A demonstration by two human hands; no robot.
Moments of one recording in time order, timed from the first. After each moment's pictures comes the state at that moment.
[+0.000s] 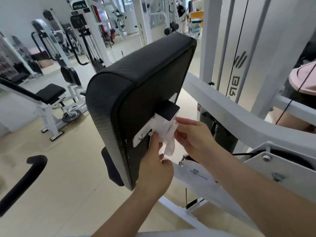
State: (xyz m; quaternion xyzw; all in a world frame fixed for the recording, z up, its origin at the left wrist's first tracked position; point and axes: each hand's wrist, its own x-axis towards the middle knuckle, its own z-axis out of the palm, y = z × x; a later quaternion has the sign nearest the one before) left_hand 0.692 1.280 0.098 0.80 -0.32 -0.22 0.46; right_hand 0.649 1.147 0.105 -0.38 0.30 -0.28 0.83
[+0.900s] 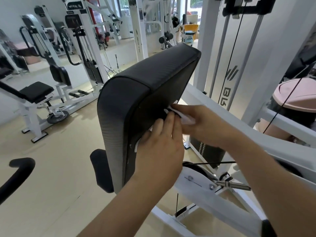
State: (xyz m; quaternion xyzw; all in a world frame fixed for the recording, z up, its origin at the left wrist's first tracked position) left_hand 0.699 1.269 0.151 0.81 -0.55 0.16 0.11; right_hand 0.629 1.129 0.174 -0.90 0.17 -0.18 0.36
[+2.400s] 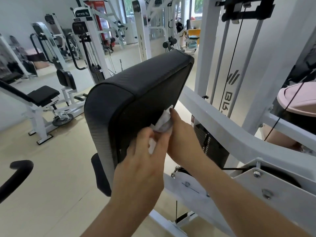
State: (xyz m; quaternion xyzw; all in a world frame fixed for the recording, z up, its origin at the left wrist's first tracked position) left_hand 0.688 1.296 0.148 0.81 -0.53 0.17 0.20; right_hand 0.654 1.161 0.139 -0.86 0.26 -0.27 0.34
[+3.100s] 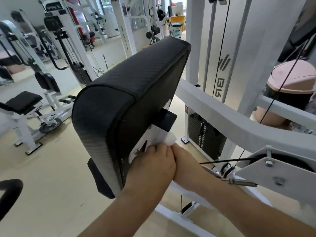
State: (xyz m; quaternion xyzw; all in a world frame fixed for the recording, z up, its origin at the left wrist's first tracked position) left_hand 0.715 1.267 0.134 0.78 -0.60 0.12 -0.12; right_hand 0.655 1.176 0.081 -0.87 0.27 -0.12 0.40
